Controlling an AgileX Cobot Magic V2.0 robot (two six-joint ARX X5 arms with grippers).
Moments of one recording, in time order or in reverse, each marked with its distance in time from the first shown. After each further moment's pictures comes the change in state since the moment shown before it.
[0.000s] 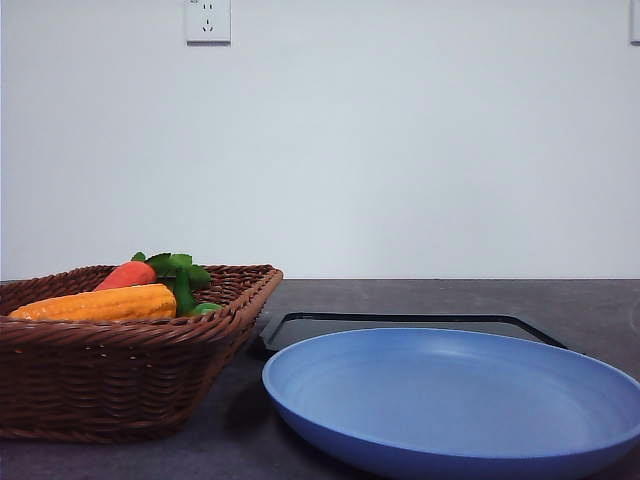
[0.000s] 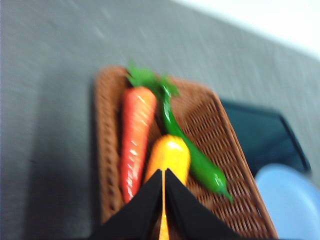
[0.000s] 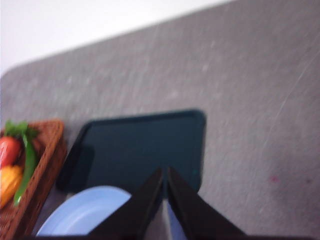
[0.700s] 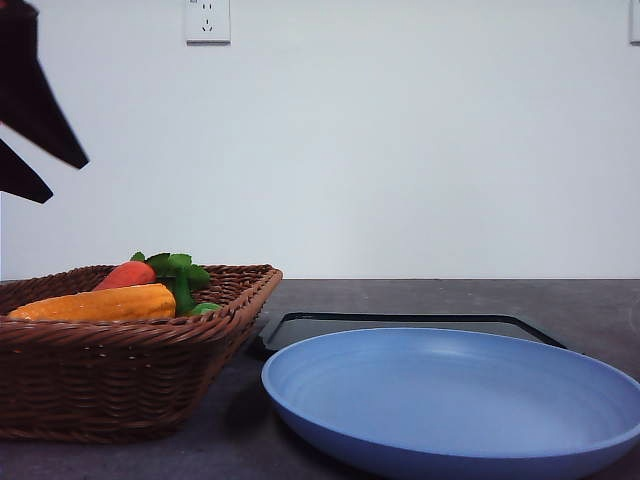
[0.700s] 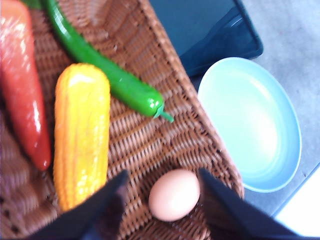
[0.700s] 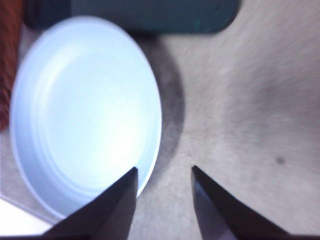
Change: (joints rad) left_arx -0.215 0.297 0.190 -0.190 0.089 0.195; right_arx 0.158 0.424 -0.008 -0.213 -0.097 -0.073
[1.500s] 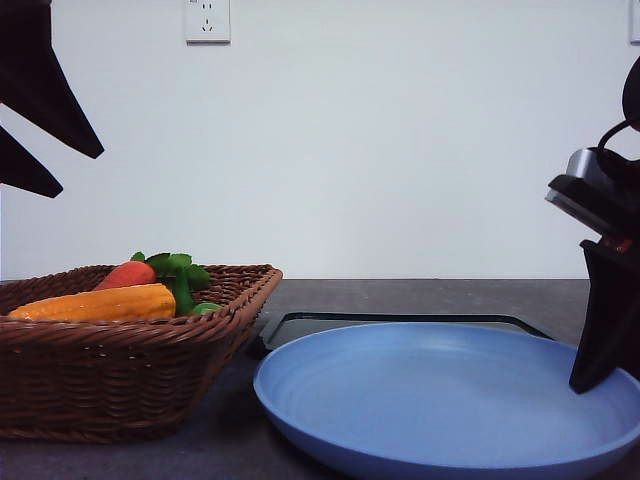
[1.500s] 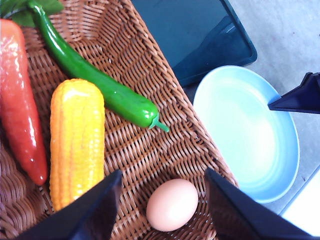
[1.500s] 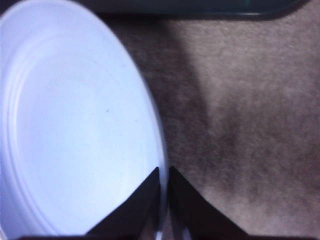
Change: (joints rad) left_arx -0.012 0.000 0.000 0.033 -0.001 0.000; right_arx 0.138 0.275 -0.065 0.355 0.000 0.146
